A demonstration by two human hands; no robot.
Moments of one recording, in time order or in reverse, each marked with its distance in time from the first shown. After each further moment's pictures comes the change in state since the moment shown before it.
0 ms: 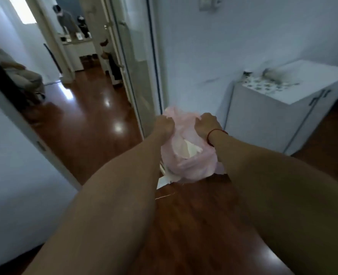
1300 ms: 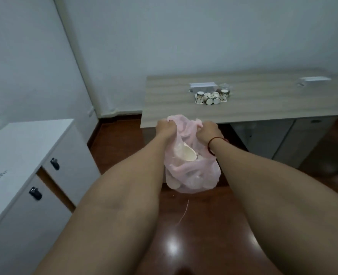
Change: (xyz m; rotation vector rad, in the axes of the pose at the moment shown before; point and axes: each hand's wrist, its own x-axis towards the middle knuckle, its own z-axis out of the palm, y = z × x) left_hand -0.118 0.581 1.011 -0.026 -0.979 0.437; right_hand 0.143 0.757 -0.730 -0.070 0.782 0.908
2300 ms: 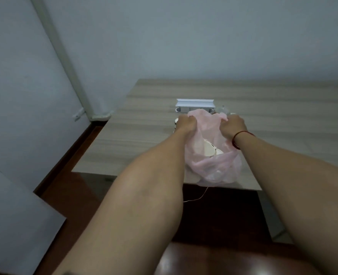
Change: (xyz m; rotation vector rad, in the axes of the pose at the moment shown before) left_hand 0.460 0.192 0.442 -0.006 0.051 -0.113; right_hand 0.641 0.195 -0.119 0.065 -0.021 -0.079
